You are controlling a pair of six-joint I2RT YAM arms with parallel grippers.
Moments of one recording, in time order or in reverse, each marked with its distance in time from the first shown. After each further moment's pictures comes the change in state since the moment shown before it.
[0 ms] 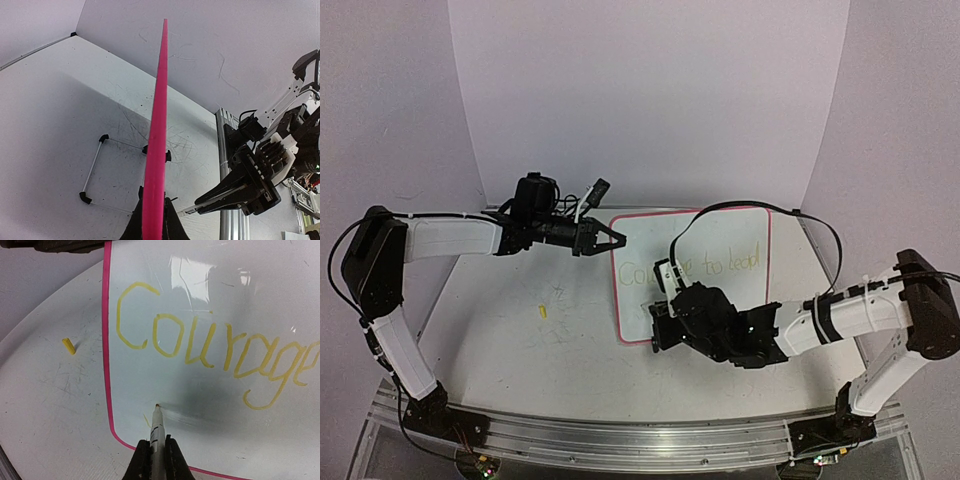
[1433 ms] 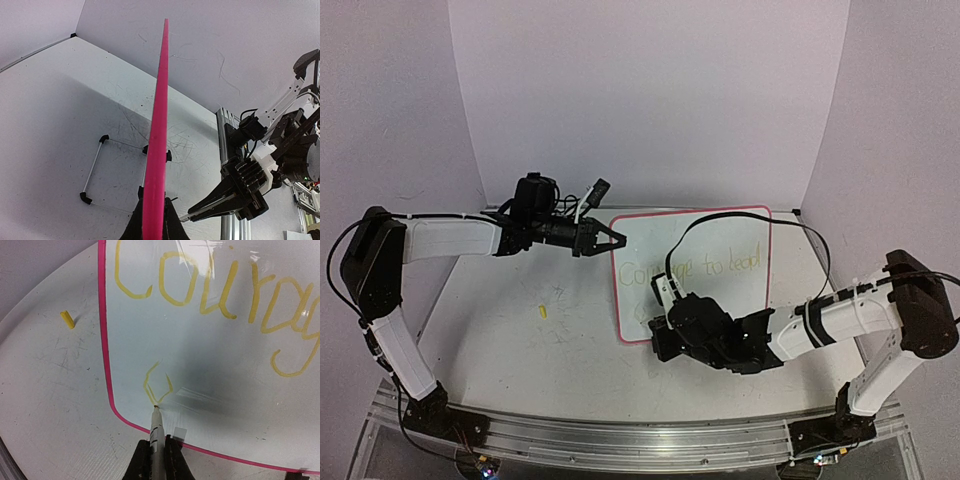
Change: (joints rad) left arm -0.004 -0.008 -0.005 0.000 -0.007 0.009; right arm 0.004 0.041 -0.017 -0.025 -0.053 0.051
